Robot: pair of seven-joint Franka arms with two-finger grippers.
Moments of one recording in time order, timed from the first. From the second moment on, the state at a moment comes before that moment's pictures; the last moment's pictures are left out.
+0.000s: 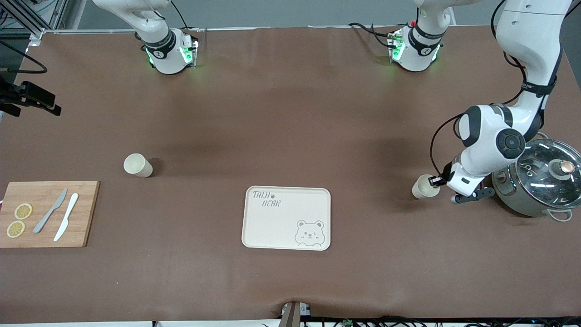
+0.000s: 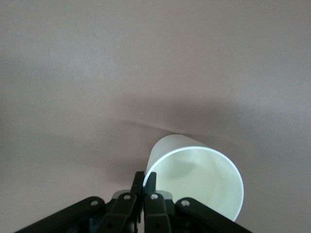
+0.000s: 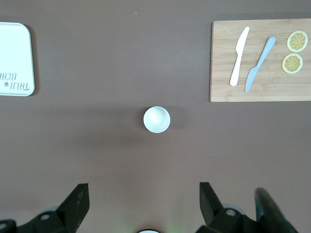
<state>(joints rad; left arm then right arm) 0.11 0.40 -0.17 -2.06 0.02 2.48 -0.28 0.00 0.00 -0.07 -1.51 0.01 1.44 -0.08</state>
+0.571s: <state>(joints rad) -0.03 0.43 -0.18 -1.98 0.02 2.48 -0.59 0.00 0.00 -0.07 -1.51 0.01 1.44 -0.08</state>
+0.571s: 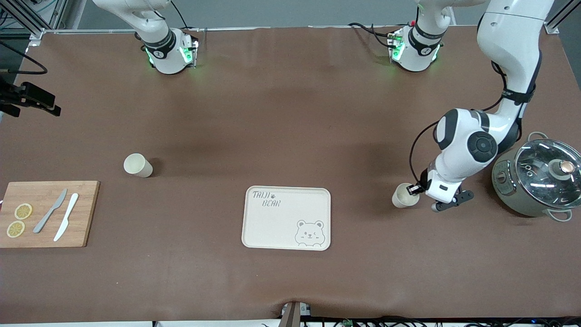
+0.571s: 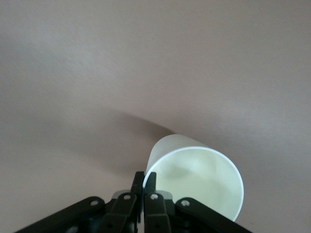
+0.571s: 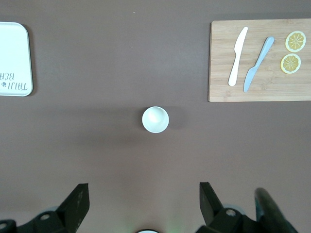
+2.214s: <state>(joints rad) -0.42 0.70 -0.18 -1.45 -0.02 2.27 -1.33 -0.01 0.26 -0.08 -1.52 0.00 1.52 -0.07</state>
